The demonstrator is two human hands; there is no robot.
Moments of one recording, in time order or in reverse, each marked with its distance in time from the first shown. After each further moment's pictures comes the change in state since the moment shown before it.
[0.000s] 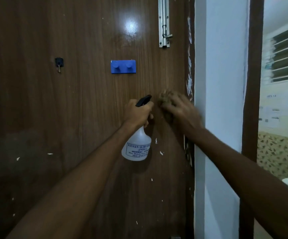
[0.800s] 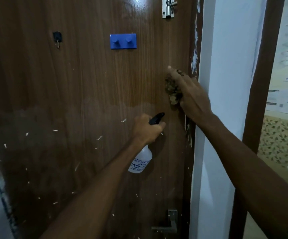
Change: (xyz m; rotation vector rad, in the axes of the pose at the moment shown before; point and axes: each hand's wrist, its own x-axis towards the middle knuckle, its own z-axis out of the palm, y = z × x) left_hand -0.080 -0.062 0.039 0.268 -0.023 -0.168; right_hand -0.013 -0.003 -0.020 0.213 -0.105 0.224
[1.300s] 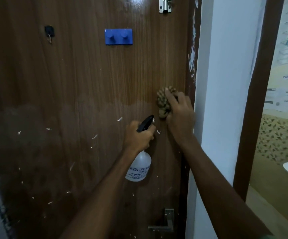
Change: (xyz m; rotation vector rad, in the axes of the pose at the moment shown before) left_hand -0.019 -0.020 0.005 -0.191 0.064 -0.025; right_hand -0.050 -0.038 0.048 -0.004 0.227 0.253
